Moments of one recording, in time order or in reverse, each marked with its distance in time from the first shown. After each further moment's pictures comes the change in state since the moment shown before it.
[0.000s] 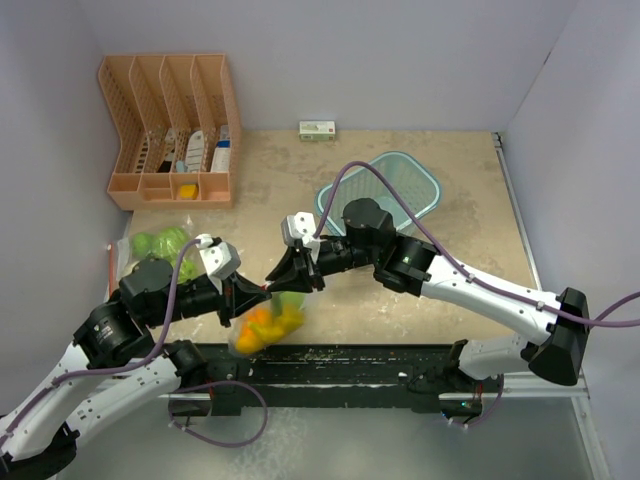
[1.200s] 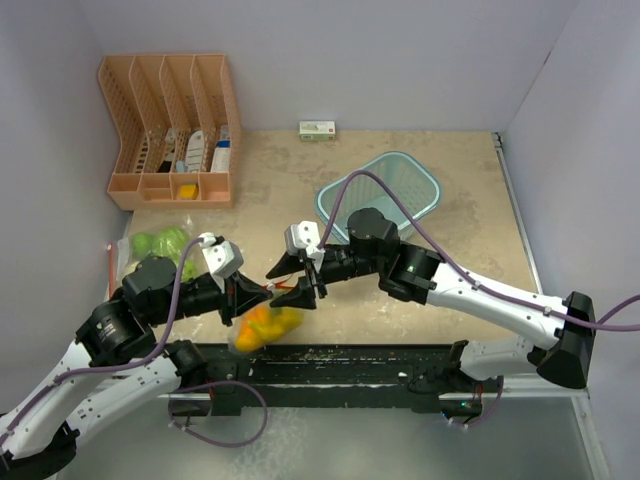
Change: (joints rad) left arm 0.000 0.014 0.000 0.003 0.000 0.000; right arm 0.042 -0.046 -0.051 0.014 0.052 -0.003
